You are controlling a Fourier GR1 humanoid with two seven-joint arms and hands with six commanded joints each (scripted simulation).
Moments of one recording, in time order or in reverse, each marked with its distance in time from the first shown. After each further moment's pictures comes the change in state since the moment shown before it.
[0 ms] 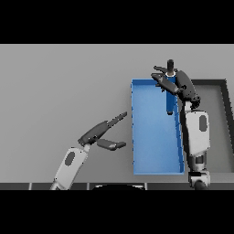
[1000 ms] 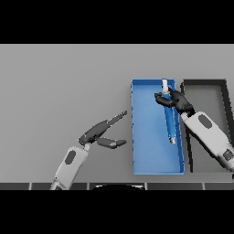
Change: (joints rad) left arm -0.015 0.000 0.005 0.022 -0.012 0.011 0.000; right arm -0.102 -0.547 0.896 0.157 -0.648 -0.445 0.000
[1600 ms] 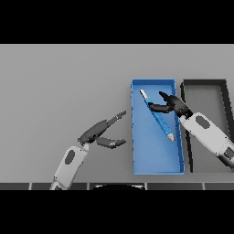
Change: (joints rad) left arm 0.001 0.003 0.006 0.001 0.009 -0.003 0.004; right arm -0.079 -0.063 0.191 -0.010 0.002 0.104 -0.020
